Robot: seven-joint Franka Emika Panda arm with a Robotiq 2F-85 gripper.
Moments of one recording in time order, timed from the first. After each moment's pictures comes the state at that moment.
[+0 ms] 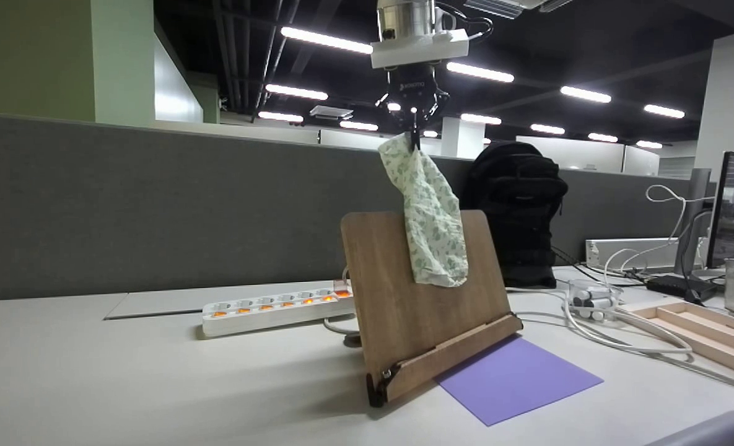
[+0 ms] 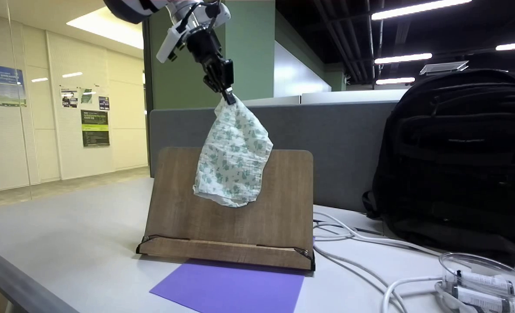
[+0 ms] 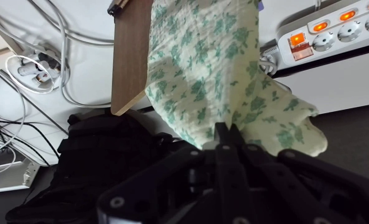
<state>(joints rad) 0.04 -0.06 0.08 -2.13 -0.49 2.32 0.87</state>
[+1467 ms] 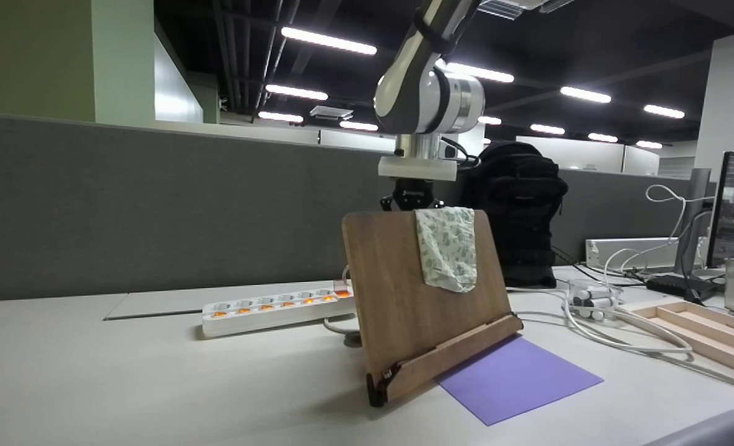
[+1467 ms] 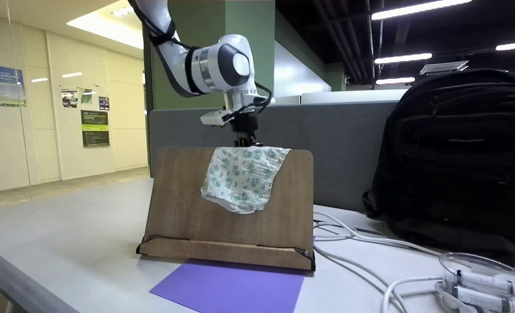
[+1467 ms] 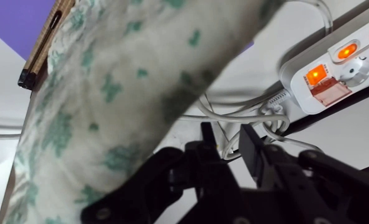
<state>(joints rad) 0.01 0.40 -0.04 -1.97 -0.08 2.55 0.62</state>
